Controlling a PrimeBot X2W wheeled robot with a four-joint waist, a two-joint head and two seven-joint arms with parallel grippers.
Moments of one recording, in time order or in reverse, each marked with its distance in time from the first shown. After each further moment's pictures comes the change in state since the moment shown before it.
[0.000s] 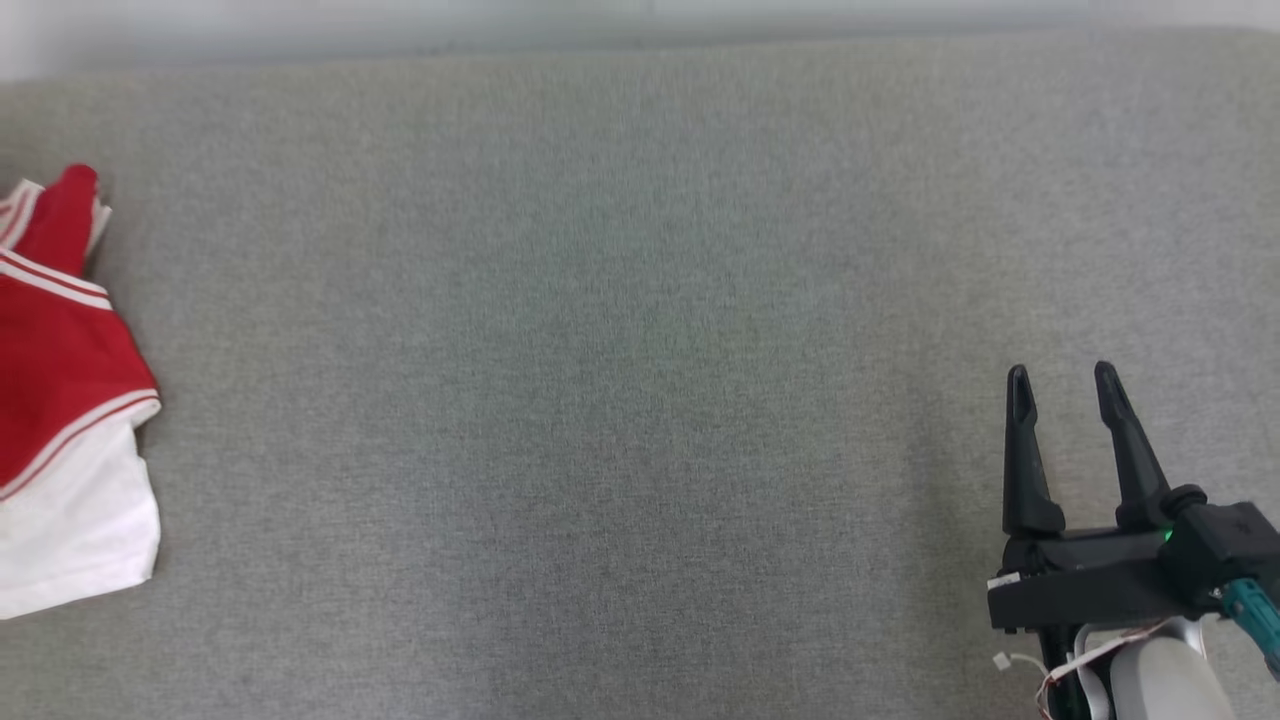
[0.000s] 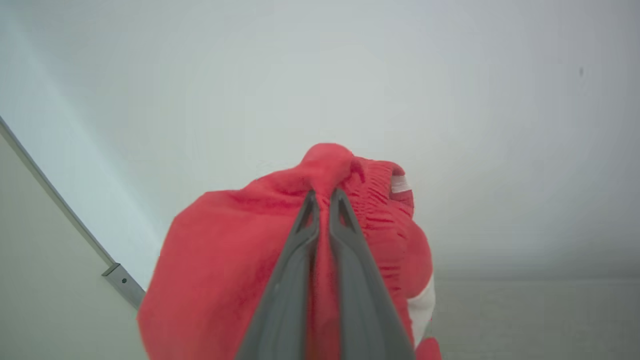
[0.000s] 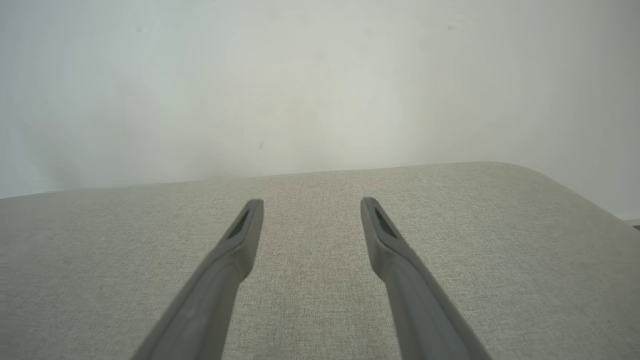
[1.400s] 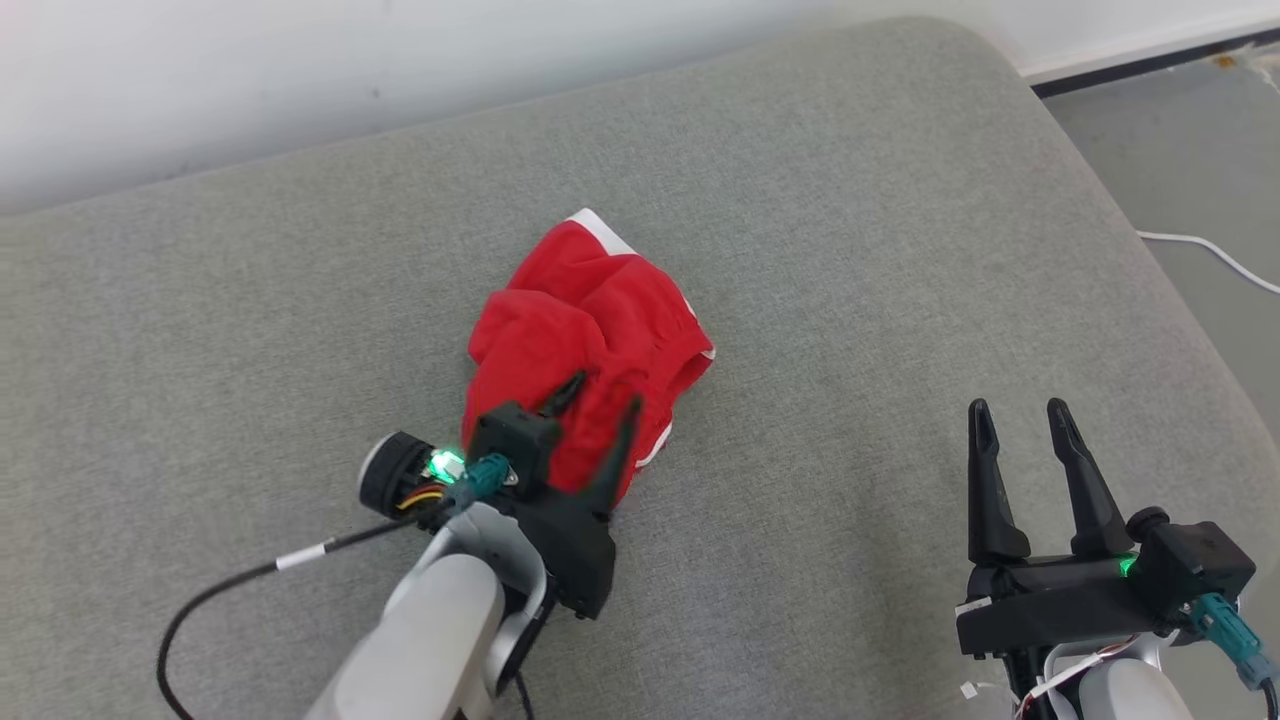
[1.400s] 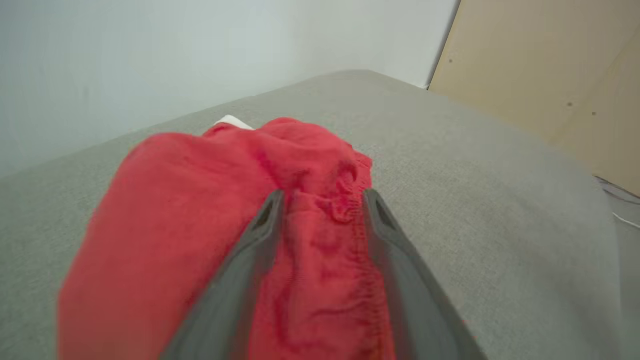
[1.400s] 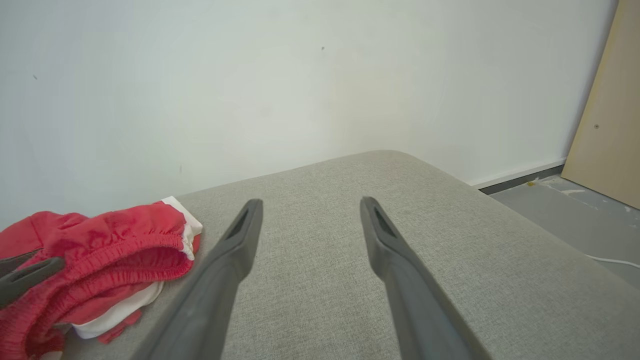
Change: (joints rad) left arm 0.336 -0.531 -0.606 -0.108 -0.059 0.000 -0.050; right arm 0.025 0.003 0.063 0.052 0.124 0.000 0.000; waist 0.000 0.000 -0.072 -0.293
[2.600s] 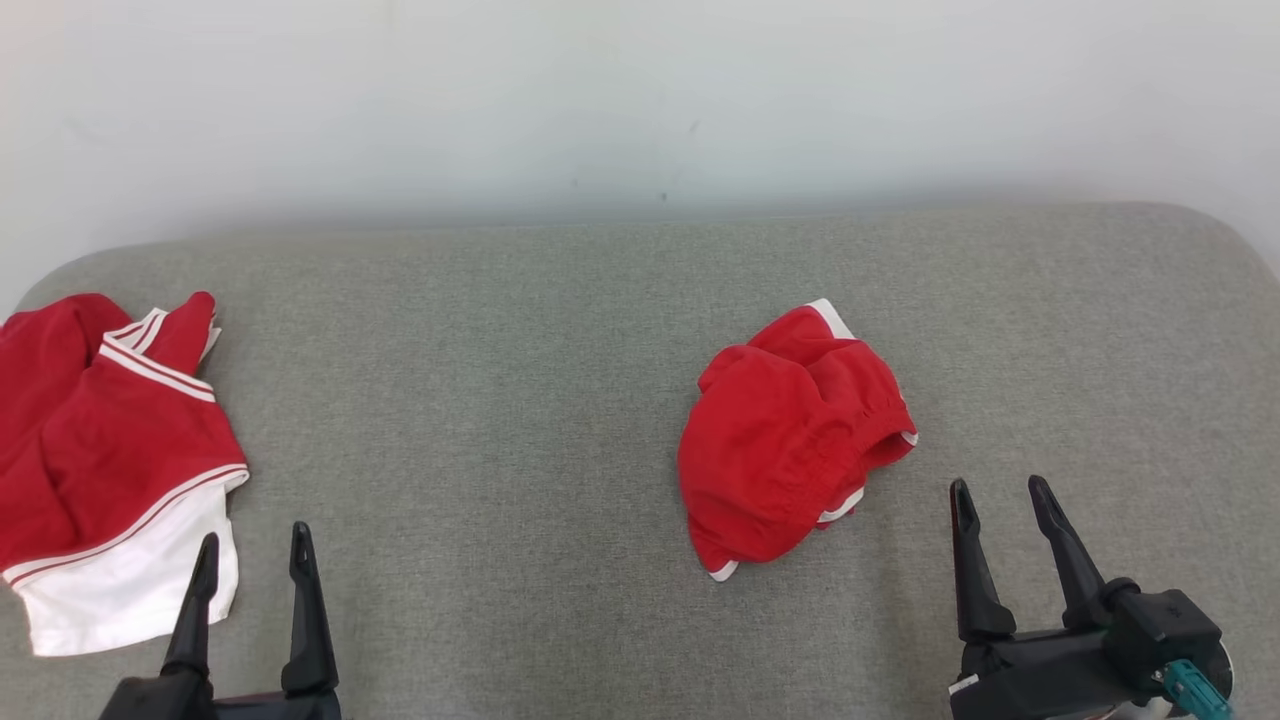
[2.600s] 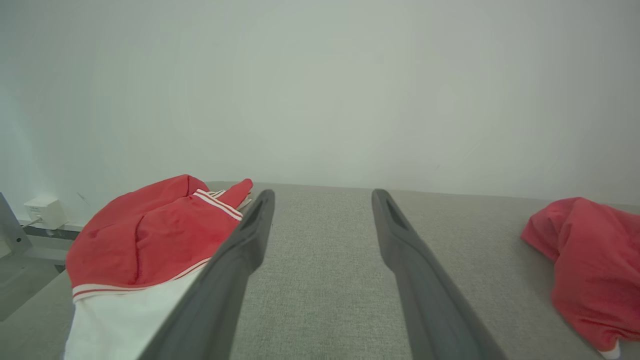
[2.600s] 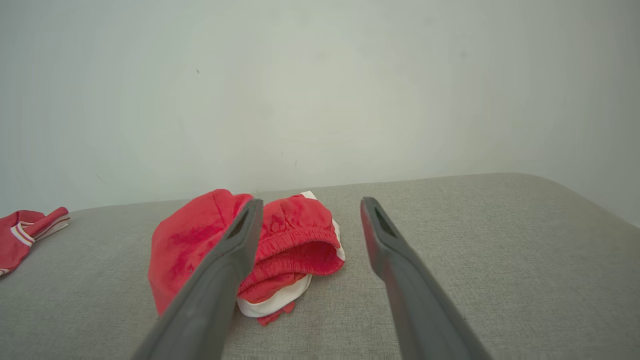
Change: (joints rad) left arm 0.606 0.107 0.464 -0.539 0.030 0.185 -0.184; right arm 0.109 0.000 0.017 -0.010 -0.081 0.000 0.000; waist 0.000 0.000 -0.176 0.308
